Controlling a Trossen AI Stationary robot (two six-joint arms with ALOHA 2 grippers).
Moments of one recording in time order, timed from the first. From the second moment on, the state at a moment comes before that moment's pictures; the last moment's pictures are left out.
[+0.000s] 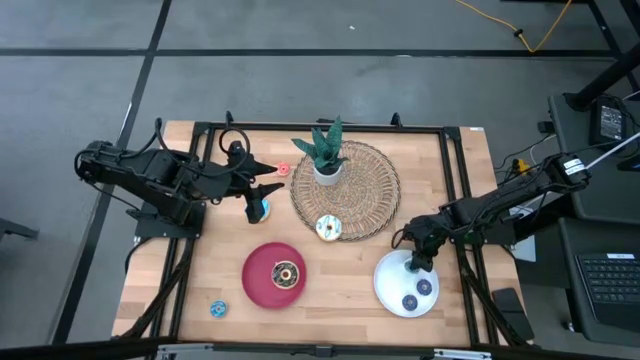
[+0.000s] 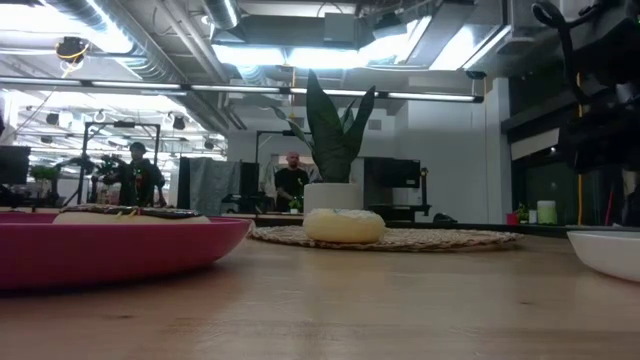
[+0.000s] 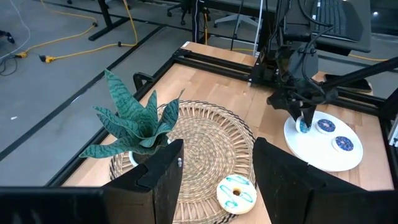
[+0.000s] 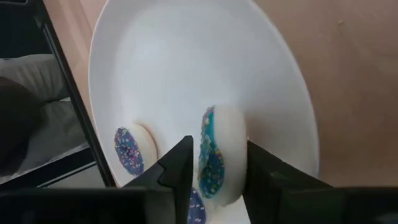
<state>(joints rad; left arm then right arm) -0.28 1.16 1.43 -0.80 -0.63 -0.38 0.31 1.01 0.26 -0.21 -0.41 0.96</state>
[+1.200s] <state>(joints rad) -0.27 1.17 1.43 -0.80 -0.63 -0.38 0.31 1.00 0.31 -0.41 -0.31 0.99</state>
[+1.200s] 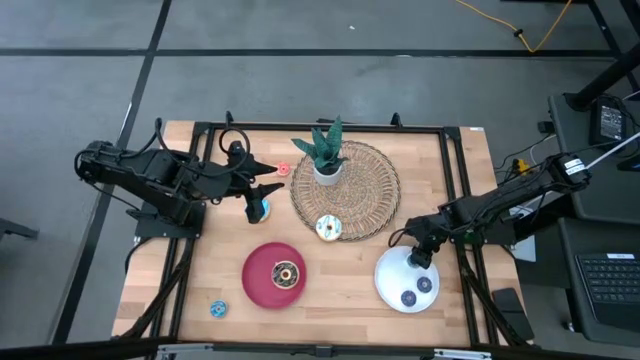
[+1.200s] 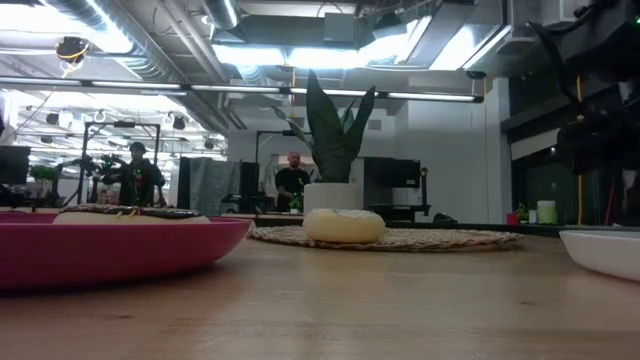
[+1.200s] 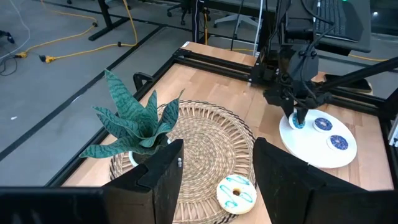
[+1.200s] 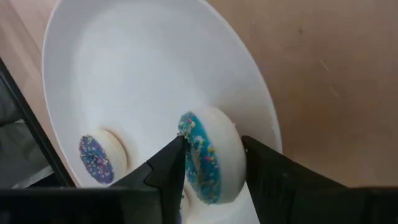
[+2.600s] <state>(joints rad) -0.27 1.17 1.43 -0.80 -0.63 -0.38 0.31 1.04 0.80 -0.66 0.03 0.88</state>
